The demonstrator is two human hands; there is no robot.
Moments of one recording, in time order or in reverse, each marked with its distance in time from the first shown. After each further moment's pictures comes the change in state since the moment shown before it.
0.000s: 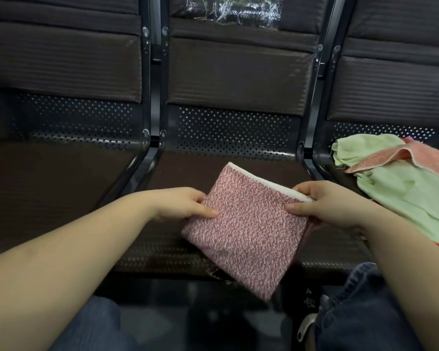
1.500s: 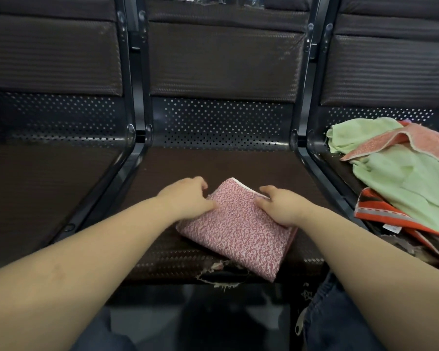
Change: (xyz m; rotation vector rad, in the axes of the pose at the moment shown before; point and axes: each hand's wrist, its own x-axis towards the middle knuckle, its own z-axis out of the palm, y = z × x) left_hand 0.036 0.024 0.028 0.645 0.402 -0.115; right_hand 0.074 0.037 0.039 -0.502 0.022 0.085
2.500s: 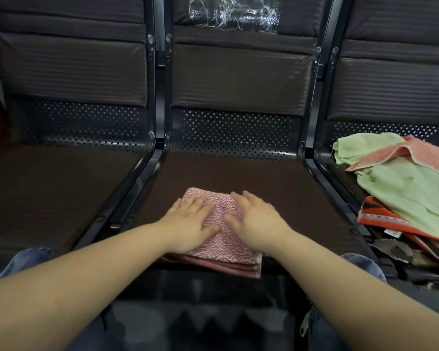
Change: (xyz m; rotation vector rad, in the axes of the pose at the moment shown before) left_hand -0.058 -0.036 0.025 0.218 -0.084 0.153; right_hand -0.066 -0.077 0.034 -0.087 0.147 -0.185
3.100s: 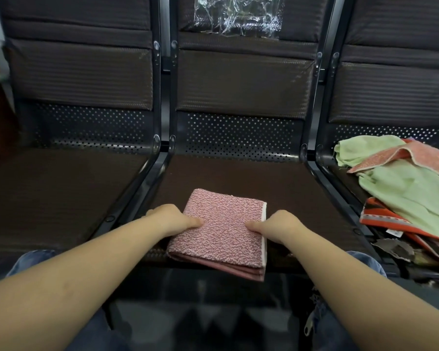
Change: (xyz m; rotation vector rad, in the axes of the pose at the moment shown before) left_hand 0.000 -0.036 -0.006 -0.400 -0.007 -0.596; right_hand 0.003 0.019 -0.007 0.328 -0.139 0.551
